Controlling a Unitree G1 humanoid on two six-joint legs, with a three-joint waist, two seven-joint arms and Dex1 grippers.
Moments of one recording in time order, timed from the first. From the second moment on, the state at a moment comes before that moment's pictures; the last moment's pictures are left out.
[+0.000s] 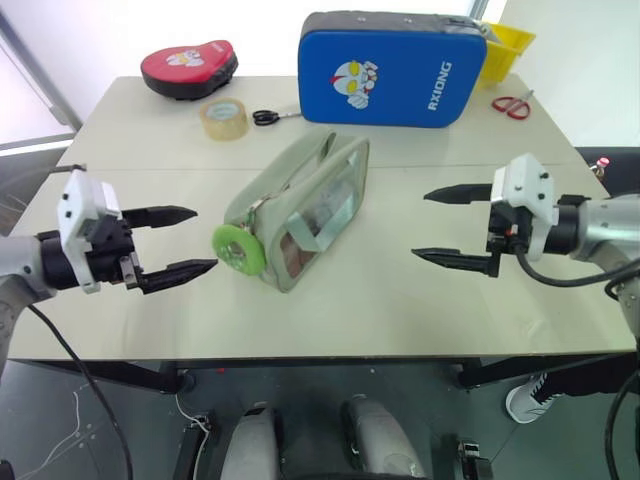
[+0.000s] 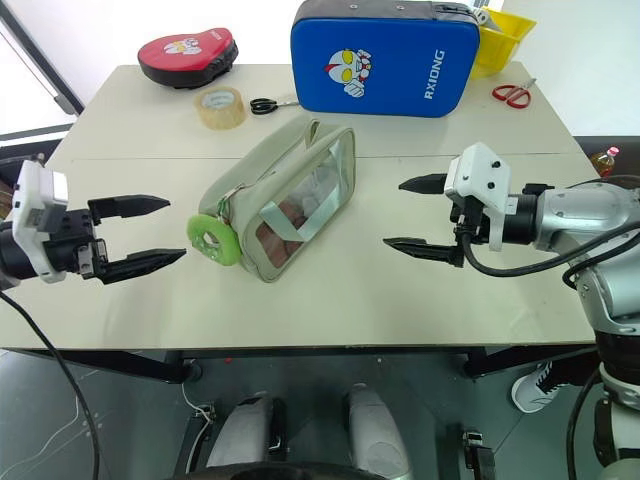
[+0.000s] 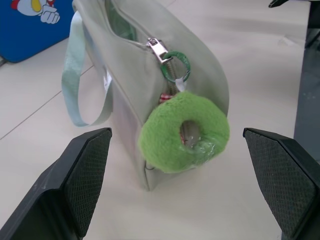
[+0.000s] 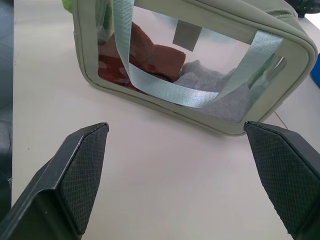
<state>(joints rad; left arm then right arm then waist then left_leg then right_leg) -0.17 0.98 0.41 -0.35 -0.73 0.60 -1.10 -0.47 -0.97 -0.11 -0.31 0.52 0.53 1.11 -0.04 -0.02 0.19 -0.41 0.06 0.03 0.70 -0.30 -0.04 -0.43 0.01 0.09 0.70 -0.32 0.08</state>
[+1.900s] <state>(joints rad) -0.32 0.94 0.39 -0.26 -0.82 0.61 -1.13 -1.24 -0.53 0.43 0.50 -0.05 -0.22 1.27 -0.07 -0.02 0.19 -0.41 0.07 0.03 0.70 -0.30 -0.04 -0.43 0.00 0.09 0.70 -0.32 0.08</state>
